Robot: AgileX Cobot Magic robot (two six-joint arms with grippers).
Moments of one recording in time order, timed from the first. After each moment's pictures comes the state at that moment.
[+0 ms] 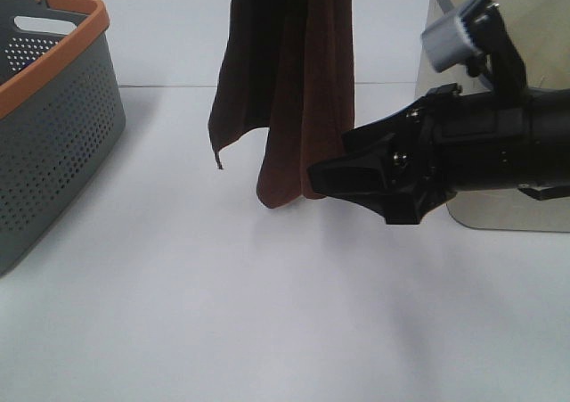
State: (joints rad) left arm -0.68 1.72 -1.99 -0.25 0.86 0.88; right arm 0.36 1.38 -0.56 1.72 0.38 -1.89
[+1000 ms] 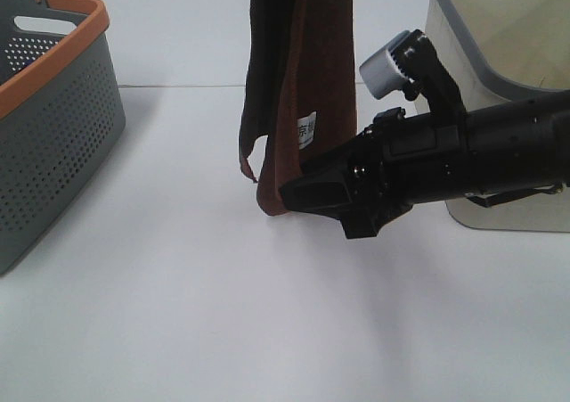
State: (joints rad) left arm -0.68 1.72 -1.99 -0.25 0.86 0.88; right arm 0.40 1.54 -0.62 1.73 0.46 -1.92
